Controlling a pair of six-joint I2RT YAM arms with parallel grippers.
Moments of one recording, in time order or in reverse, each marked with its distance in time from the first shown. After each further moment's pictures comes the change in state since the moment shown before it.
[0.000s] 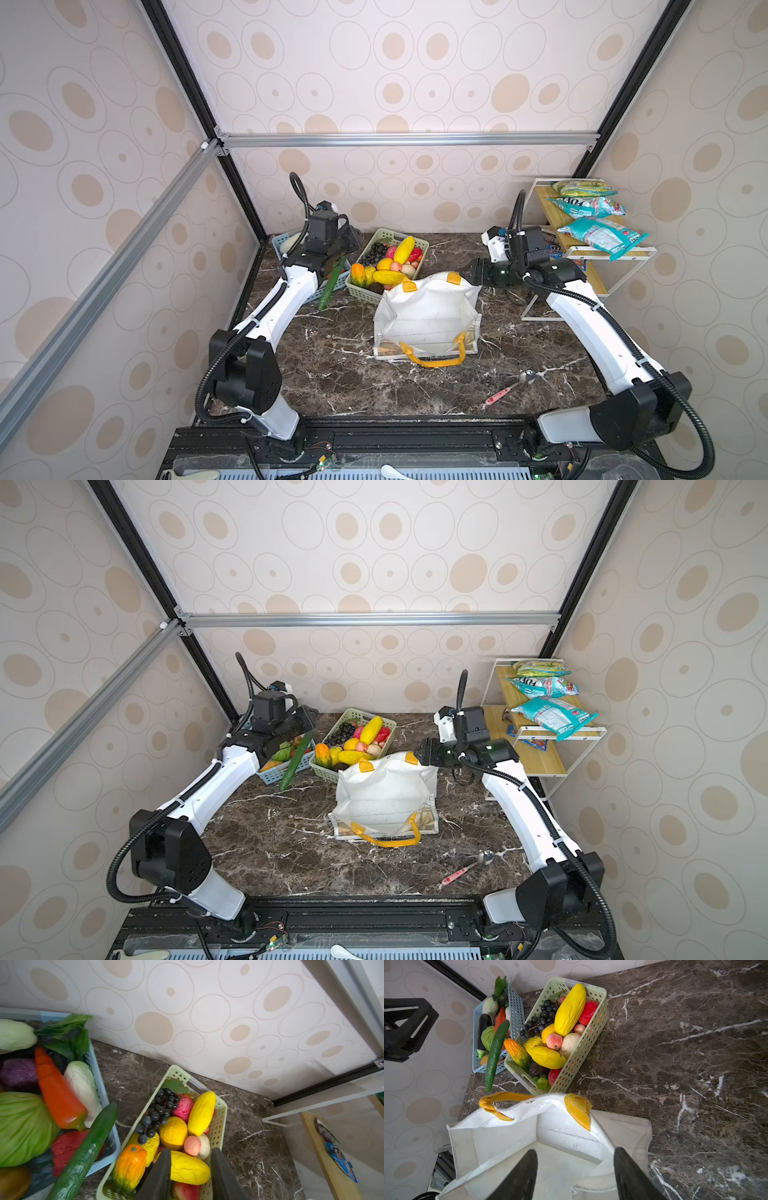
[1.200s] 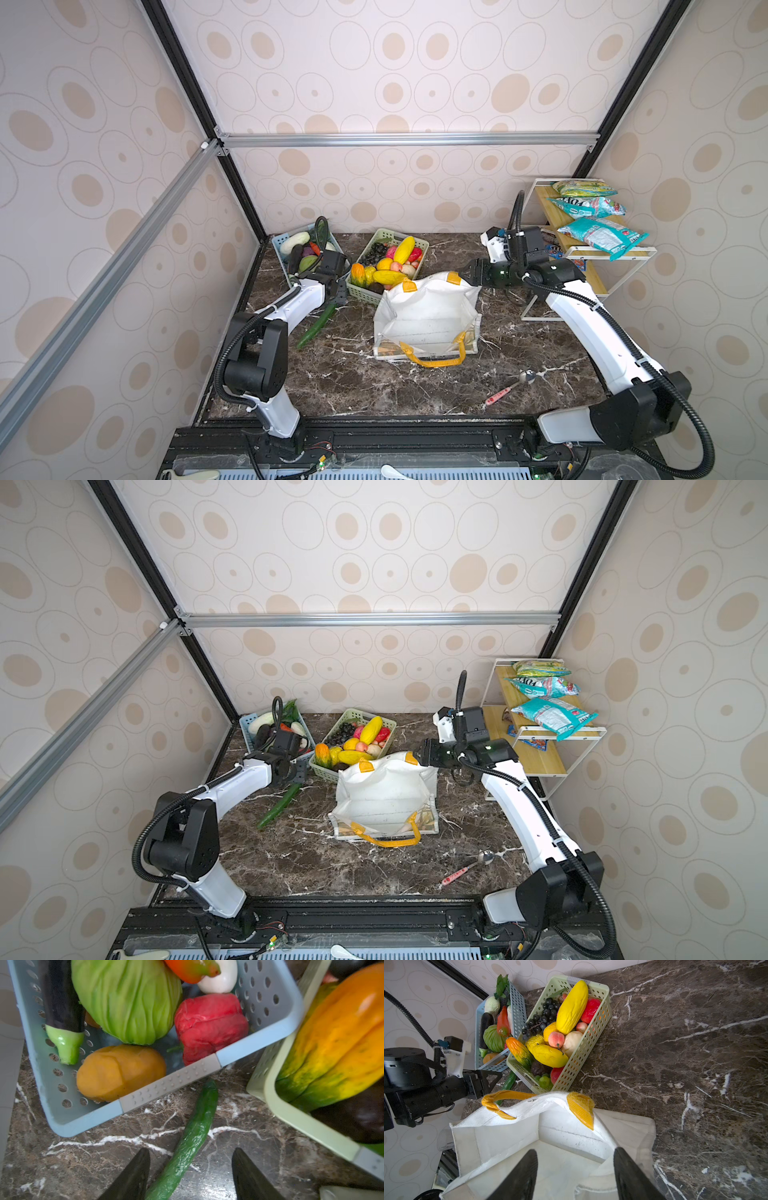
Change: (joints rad) left arm 0.030 0.103 -0.247 -0.302 -0.382 0.341; right arm 0.004 0.001 -0.004 0.000 -0.012 0.008
